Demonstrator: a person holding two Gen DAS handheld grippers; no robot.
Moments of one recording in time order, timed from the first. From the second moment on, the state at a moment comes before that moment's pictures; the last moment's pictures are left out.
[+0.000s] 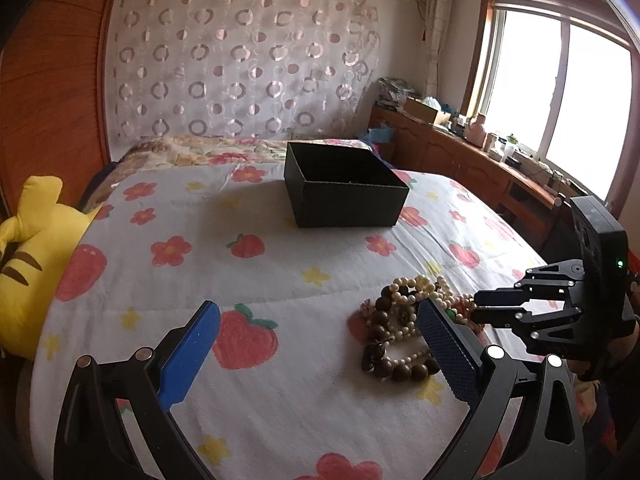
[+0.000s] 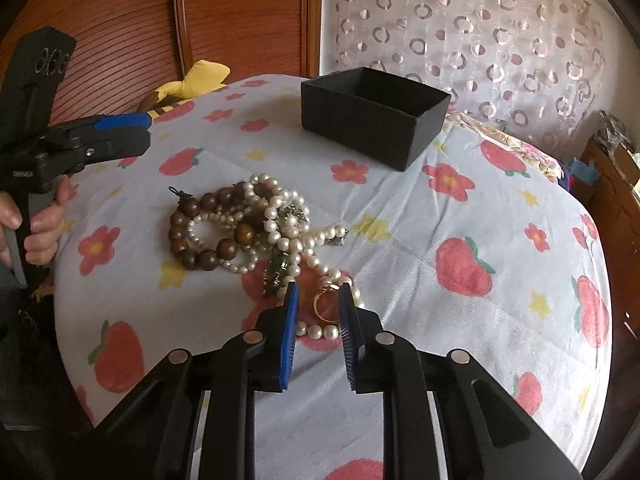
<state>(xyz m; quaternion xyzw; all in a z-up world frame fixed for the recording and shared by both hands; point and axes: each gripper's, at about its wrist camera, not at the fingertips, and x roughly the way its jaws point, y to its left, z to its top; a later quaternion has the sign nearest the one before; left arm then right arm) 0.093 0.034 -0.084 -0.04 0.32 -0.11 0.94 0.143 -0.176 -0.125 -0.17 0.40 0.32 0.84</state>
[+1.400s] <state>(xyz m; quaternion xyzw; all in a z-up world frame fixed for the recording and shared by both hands) 0.113 0.005 -0.113 -0.01 0.40 -0.15 0.90 0.142 -0.201 -0.116 -0.12 0.36 0.29 0.88</state>
